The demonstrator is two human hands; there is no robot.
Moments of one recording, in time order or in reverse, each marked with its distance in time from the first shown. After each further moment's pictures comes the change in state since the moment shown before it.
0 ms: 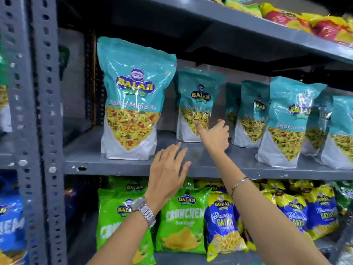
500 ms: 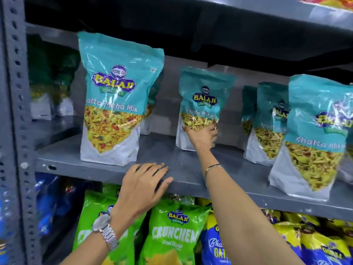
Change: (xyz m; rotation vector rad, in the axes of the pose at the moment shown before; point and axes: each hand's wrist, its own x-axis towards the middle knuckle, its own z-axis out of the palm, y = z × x) left_hand -0.003 -0.001 0.027 0.262 0.035 0.061; right_hand 0.088 0.013 0.071 0.158 -0.251 0.036
